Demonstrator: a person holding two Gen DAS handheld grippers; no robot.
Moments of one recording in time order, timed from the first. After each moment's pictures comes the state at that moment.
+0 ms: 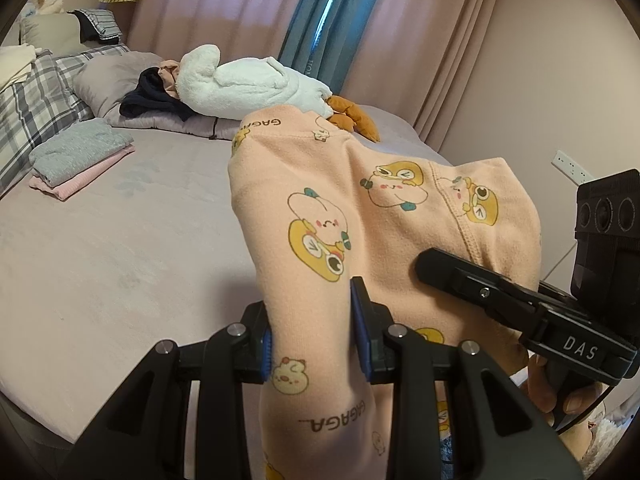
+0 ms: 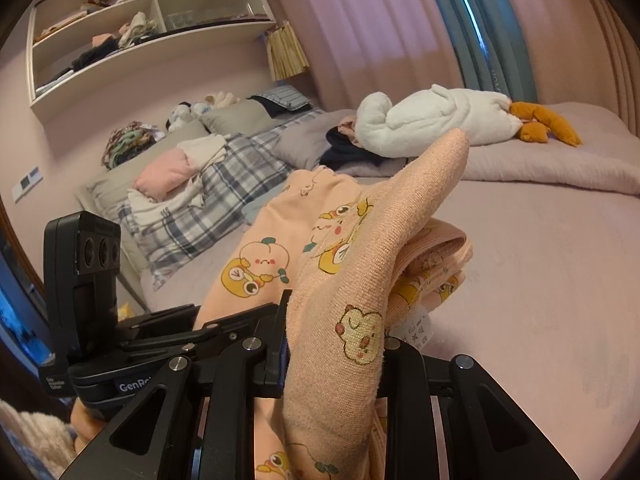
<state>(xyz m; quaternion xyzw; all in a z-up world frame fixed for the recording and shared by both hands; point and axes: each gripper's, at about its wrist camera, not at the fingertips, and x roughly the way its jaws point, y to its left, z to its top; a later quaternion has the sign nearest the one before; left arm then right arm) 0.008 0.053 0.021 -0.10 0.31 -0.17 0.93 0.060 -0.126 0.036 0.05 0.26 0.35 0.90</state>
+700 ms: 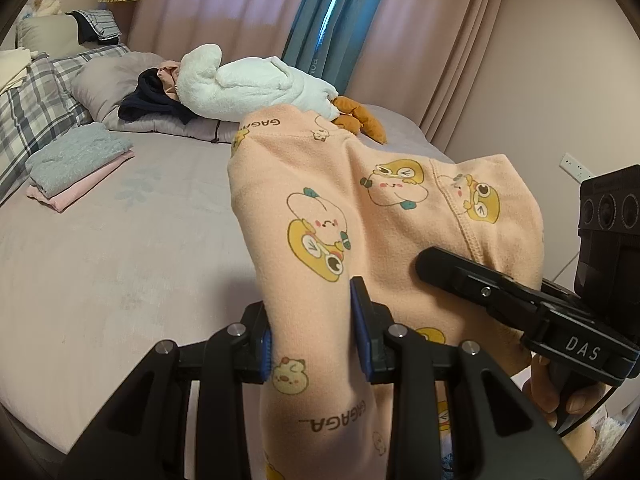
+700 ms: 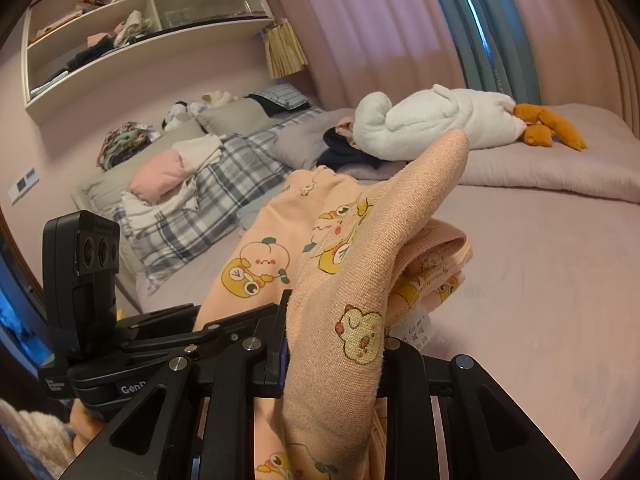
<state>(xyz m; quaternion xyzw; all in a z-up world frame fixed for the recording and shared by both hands) 0.025 0.053 0.029 -0.10 0.32 -0.17 0.93 0.066 -0.118 0.036 0.05 0.27 0.34 0.90</state>
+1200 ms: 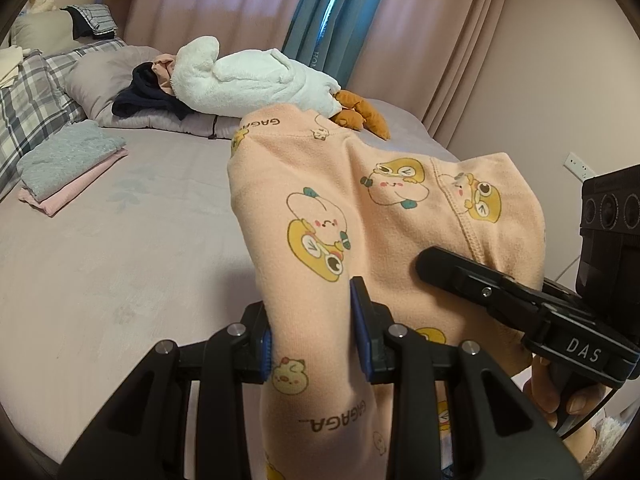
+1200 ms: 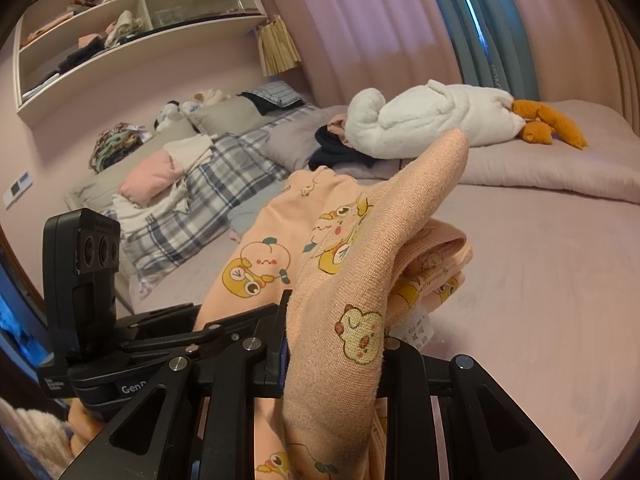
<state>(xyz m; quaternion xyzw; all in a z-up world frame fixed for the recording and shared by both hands) 0.048 0.050 0.027 -0.10 0.34 -0.17 0.92 0.068 -0.110 0.036 0.06 0.28 0.33 0.90</state>
